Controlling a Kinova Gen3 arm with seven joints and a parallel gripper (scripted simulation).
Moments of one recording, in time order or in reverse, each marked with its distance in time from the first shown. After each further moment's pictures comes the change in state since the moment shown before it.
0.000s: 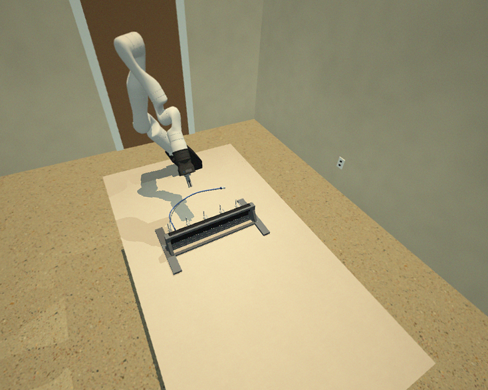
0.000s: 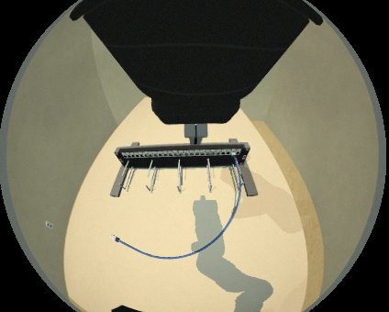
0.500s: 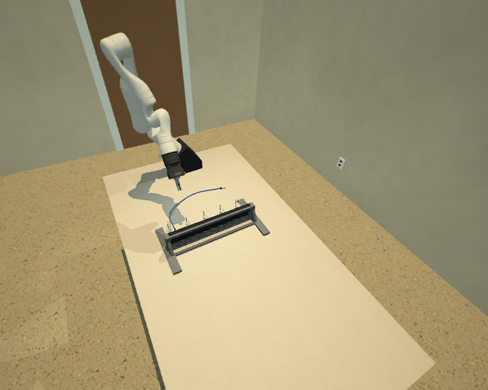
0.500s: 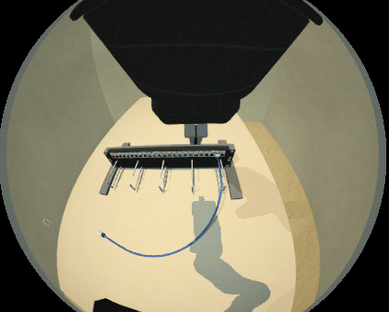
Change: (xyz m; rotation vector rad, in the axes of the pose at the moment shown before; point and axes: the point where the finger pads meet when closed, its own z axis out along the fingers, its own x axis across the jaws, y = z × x) arm -0.054 0.002 0.000 -0.004 -0.006 -0.014
